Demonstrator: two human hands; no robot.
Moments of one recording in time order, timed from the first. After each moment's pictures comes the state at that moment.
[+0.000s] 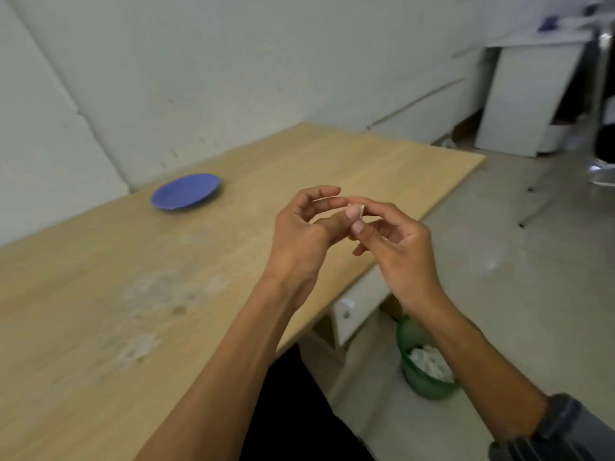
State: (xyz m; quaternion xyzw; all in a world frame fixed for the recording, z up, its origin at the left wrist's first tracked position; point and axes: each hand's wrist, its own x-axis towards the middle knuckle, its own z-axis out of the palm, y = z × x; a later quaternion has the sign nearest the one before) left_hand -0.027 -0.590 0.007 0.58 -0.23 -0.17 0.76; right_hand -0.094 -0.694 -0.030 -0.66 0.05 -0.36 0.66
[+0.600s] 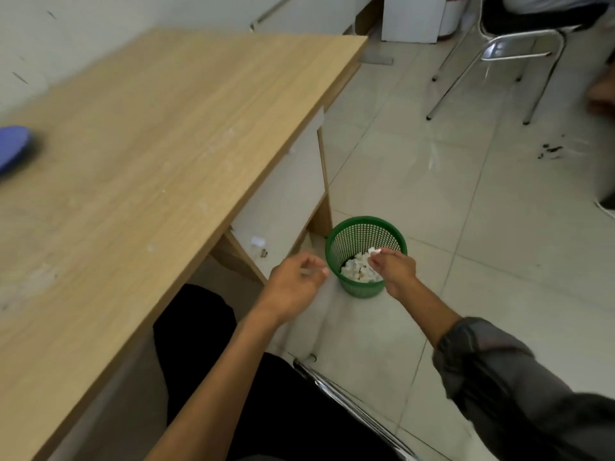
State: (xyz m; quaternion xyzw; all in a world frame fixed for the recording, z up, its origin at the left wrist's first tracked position) left_hand -0.085 -0.648 -0.161 0.83 -0.31 -0.34 0.31; right_hand -0.178 -0.825 -0.299 -0.30 0.55 -0.25 0.73
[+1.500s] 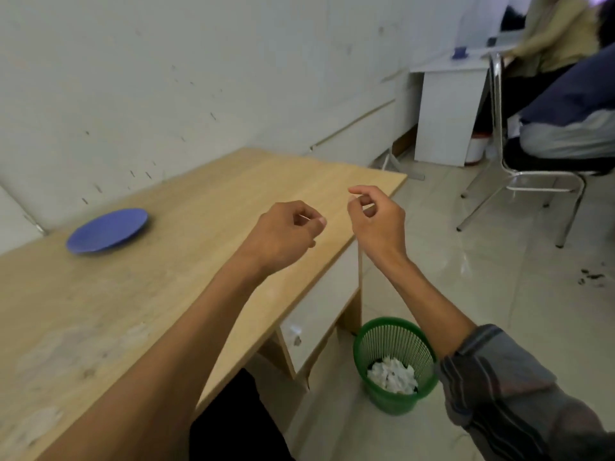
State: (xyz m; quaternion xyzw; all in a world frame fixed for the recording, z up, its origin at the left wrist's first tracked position) left_hand -0.016 -0.665 0.031 0.82 -0.37 -0.14 0.41; right_hand -0.073 -0.819 -0.037 -0.71 0.24 -0.46 0.47
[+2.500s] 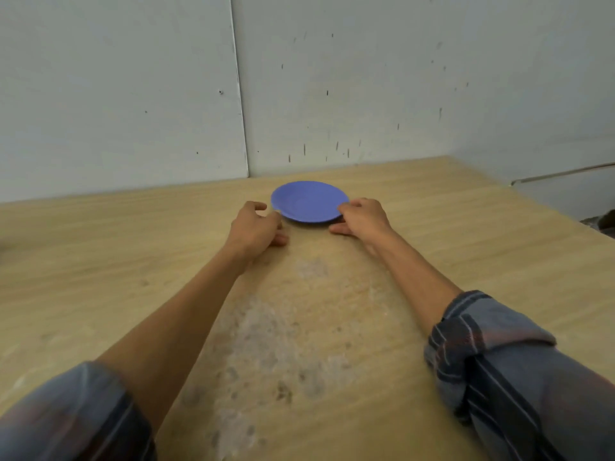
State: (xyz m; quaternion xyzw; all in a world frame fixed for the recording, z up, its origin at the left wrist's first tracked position) left_hand 0.260 -0.418 -0.042 0.77 0.06 0.00 0.63; right_hand 0.257 -0.602 -0.027 -0.77 0.17 -0.06 0.61
